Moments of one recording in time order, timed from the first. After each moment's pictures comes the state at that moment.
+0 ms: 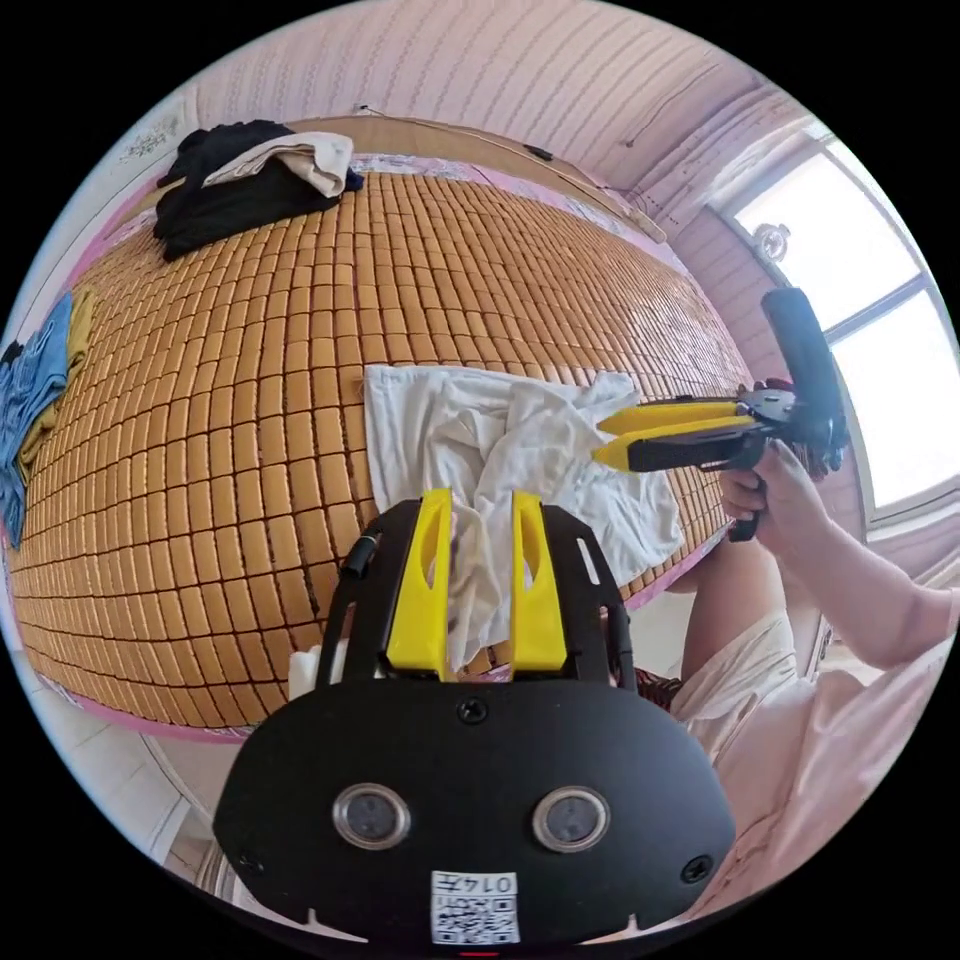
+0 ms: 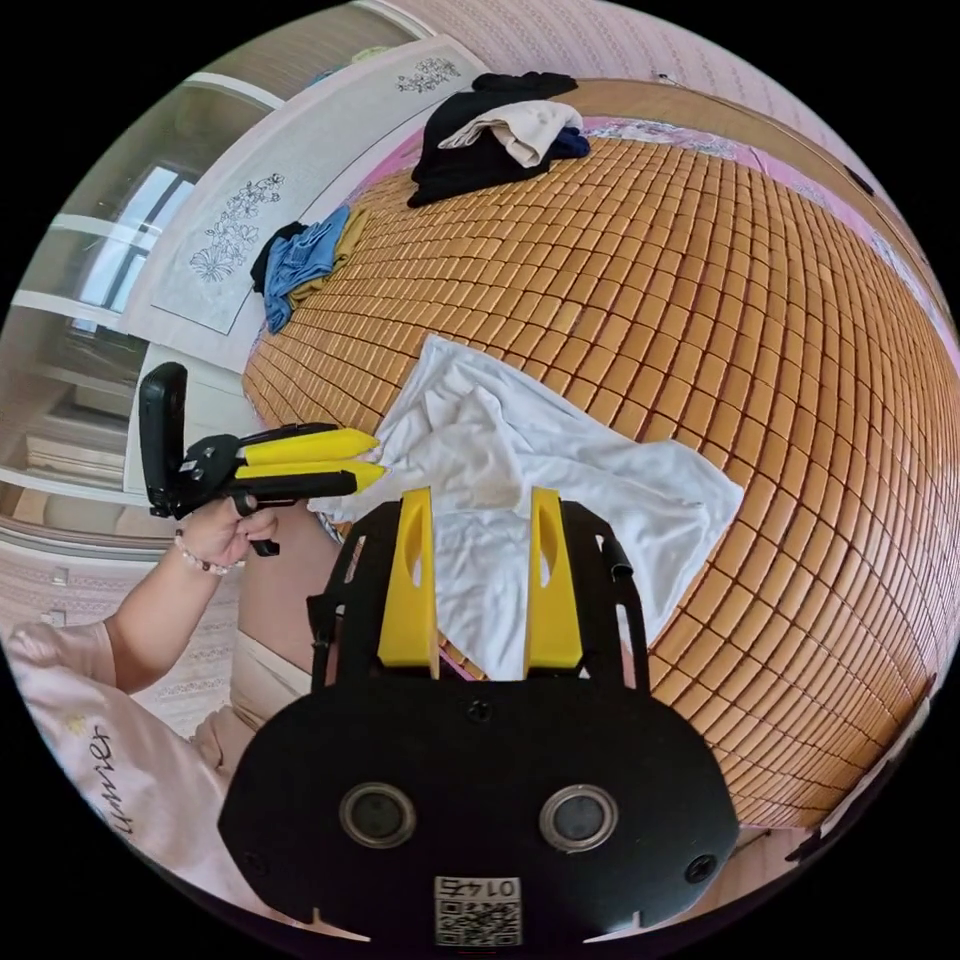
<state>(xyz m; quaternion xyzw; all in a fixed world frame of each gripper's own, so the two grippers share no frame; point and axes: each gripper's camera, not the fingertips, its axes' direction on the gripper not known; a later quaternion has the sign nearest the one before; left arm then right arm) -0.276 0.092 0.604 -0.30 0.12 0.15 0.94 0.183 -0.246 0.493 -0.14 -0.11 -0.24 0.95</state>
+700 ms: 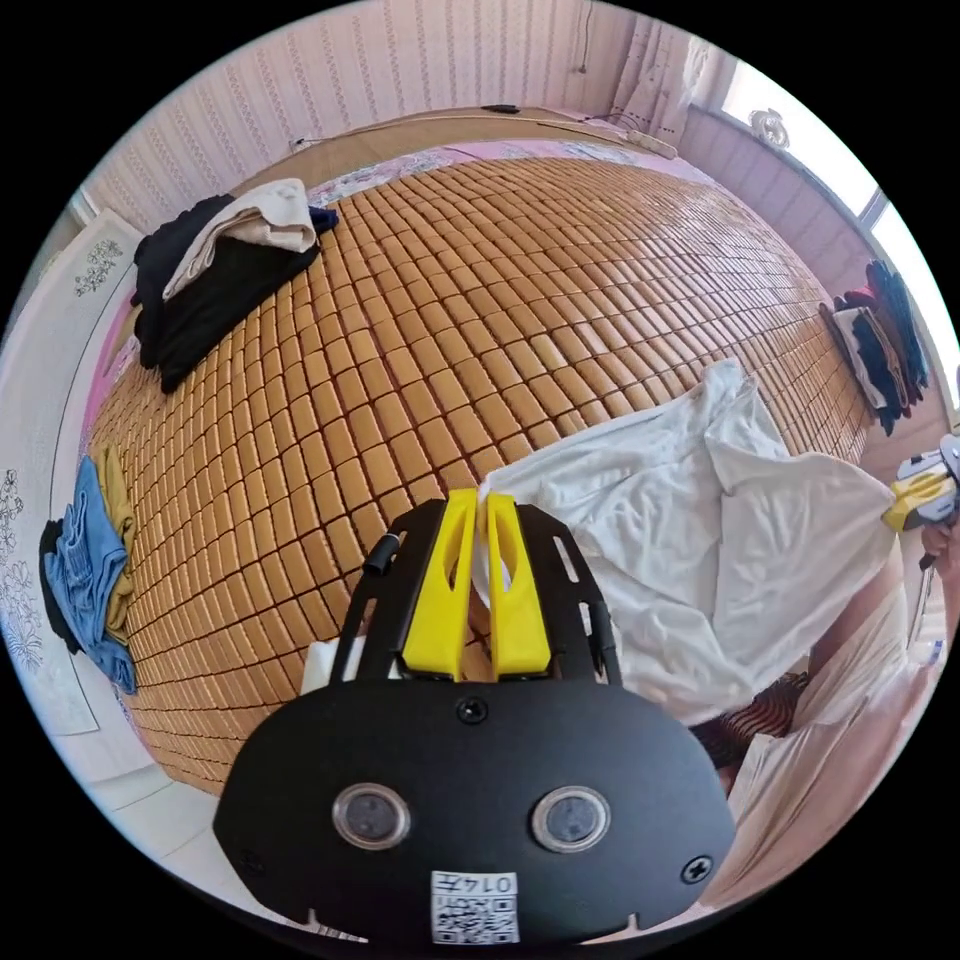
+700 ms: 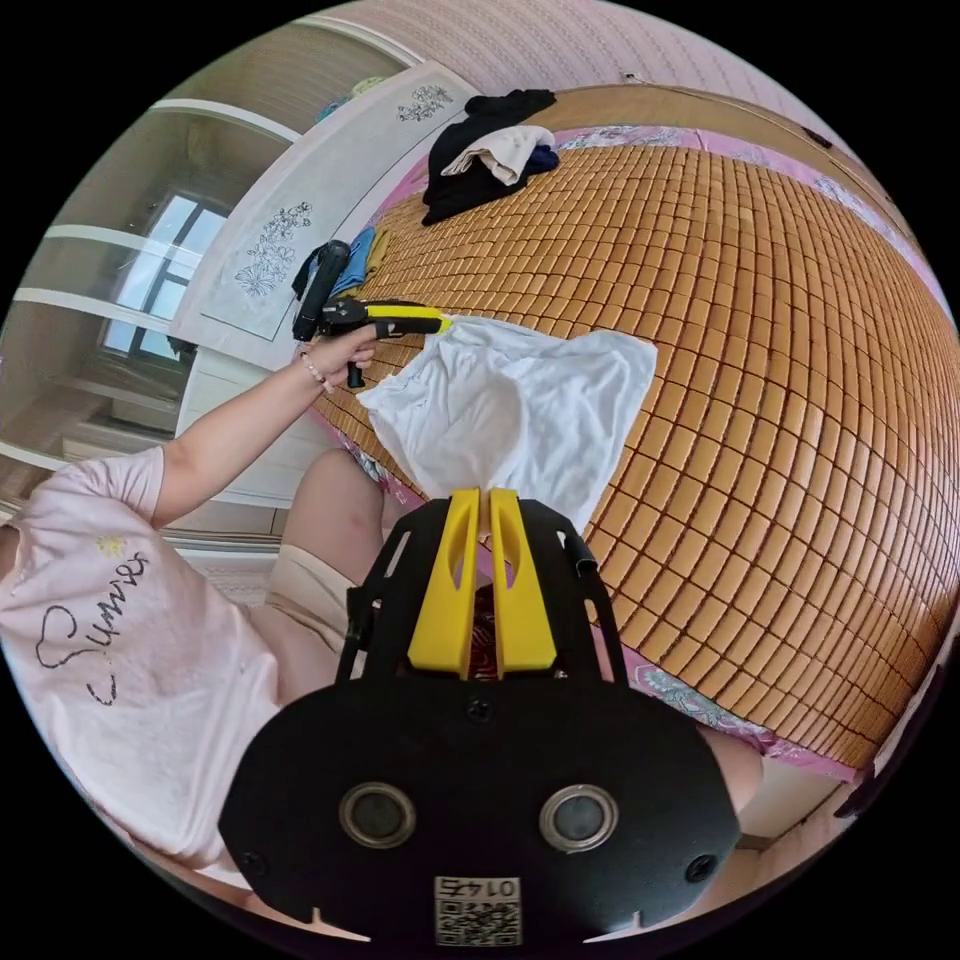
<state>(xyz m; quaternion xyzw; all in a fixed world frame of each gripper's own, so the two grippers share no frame) -0.194 0.050 0.614 -0.28 0.02 0.31 0.91 0.366 -0.073 0.389 -0.12 -0.15 -0.20 0.96</state>
